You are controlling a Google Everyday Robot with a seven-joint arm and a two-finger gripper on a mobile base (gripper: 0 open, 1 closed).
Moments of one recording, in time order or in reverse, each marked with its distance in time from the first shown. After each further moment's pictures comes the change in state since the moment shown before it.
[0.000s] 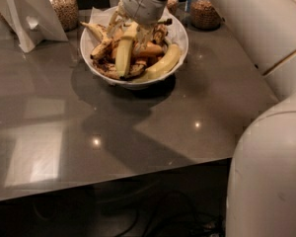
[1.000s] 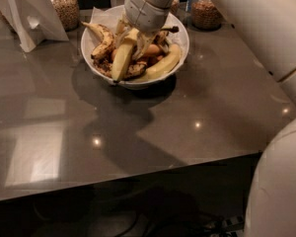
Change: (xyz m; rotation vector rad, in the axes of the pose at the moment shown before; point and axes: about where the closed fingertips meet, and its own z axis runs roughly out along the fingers) arm -0.012 0.015 0.001 -0.016 0.016 0.123
